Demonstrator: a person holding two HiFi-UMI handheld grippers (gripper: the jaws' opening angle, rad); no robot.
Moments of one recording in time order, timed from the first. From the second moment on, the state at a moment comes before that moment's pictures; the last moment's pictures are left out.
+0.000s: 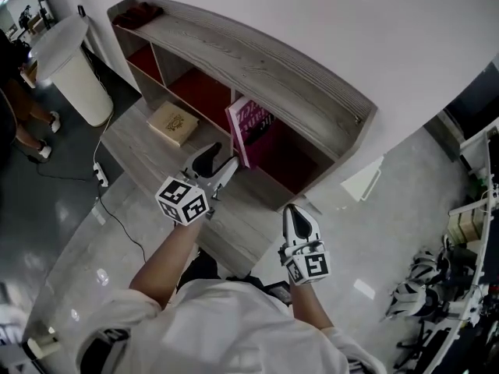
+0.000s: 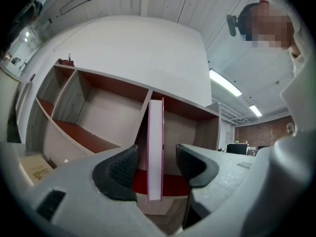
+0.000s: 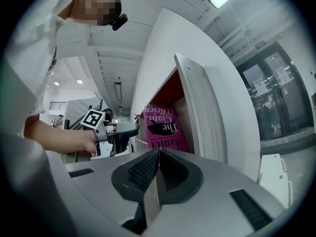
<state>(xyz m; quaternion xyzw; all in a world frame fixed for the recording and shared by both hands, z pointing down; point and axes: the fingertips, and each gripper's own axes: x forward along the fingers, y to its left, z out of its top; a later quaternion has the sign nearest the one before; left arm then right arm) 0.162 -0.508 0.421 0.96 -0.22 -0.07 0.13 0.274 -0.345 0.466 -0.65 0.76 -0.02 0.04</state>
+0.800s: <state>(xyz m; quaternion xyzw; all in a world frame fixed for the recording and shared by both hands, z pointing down) 0.232 -0.545 0.441 0.97 -0.17 -0.07 0.17 0.291 -0.355 0.494 -0.70 0.71 -0.05 0.01</state>
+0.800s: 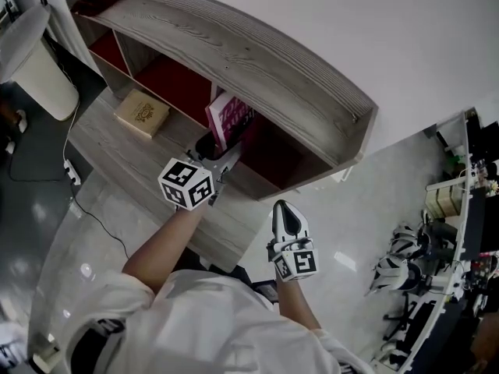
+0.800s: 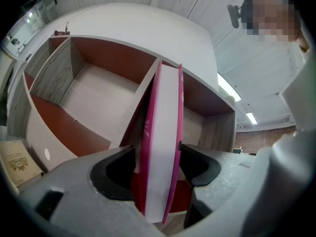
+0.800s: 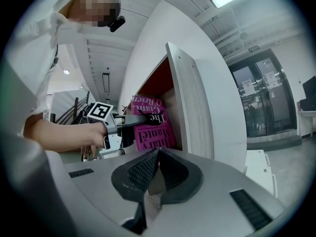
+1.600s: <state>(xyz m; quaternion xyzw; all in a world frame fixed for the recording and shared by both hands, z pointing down) 0.244 -0.553 0.448 0.97 -0.19 -0.06 0.16 0.307 -0.346 0.504 -0.71 0.70 -0.06 0.01</state>
